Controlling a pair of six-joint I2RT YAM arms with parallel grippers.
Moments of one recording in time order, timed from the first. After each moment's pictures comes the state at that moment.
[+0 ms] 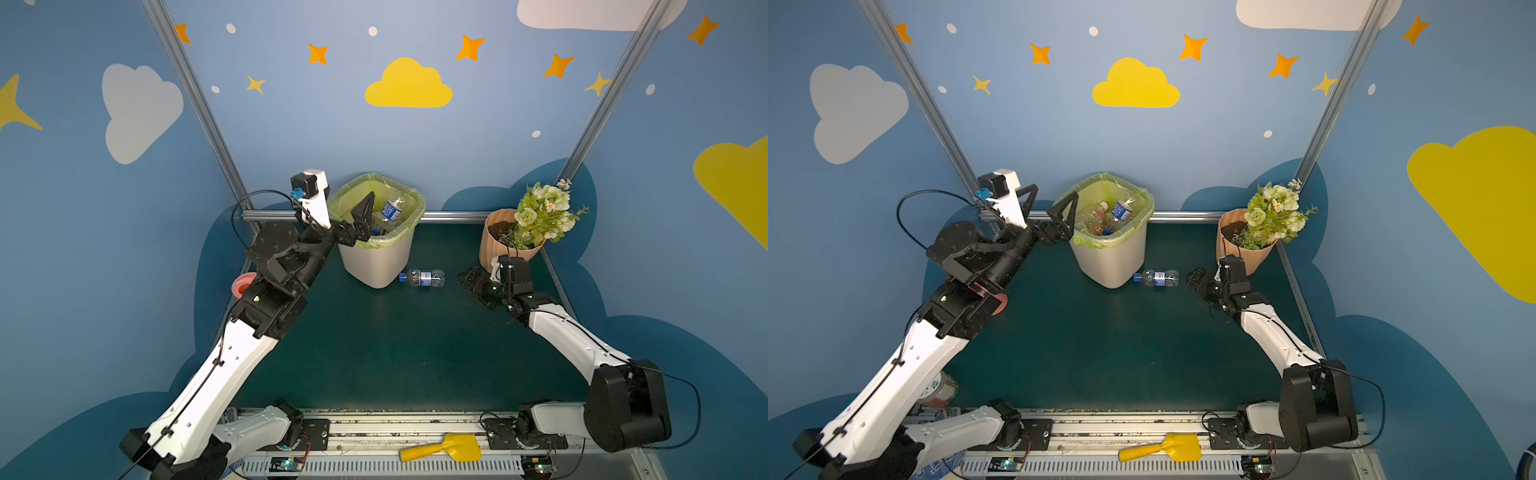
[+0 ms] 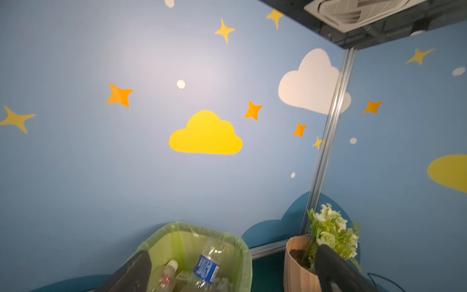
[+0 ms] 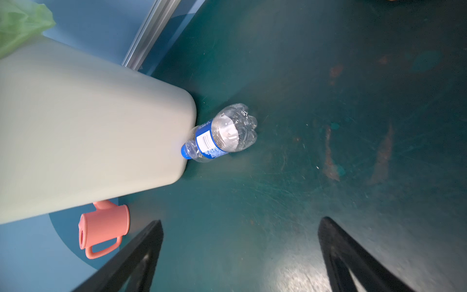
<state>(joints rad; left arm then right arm) -0.53 1.09 1.37 -0.06 -0.15 -0.12 0.26 1.36 0.87 -0.23 -0.26 0.80</state>
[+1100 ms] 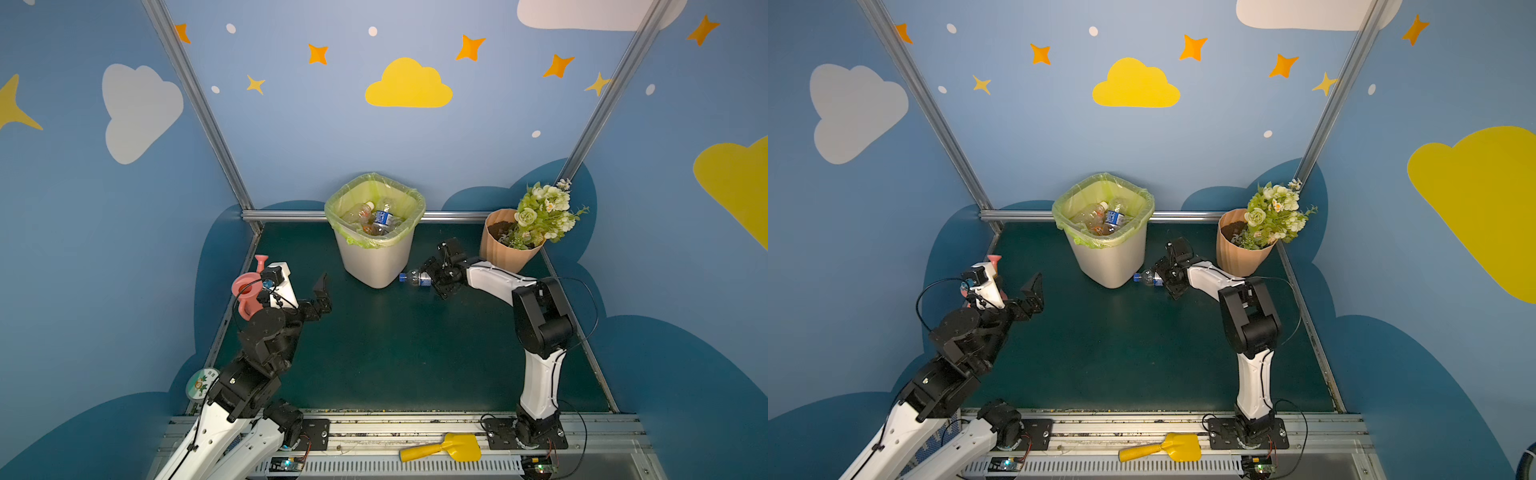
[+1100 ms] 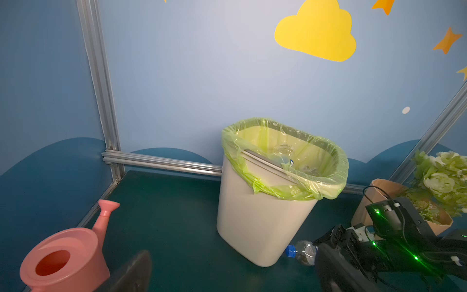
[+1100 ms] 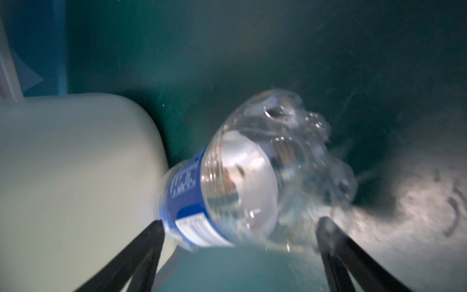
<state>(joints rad) -0.53 0.56 0.77 -0.30 -0.48 -0.26 0.46 2.03 1.43 -0.39 -0.15 1.20</state>
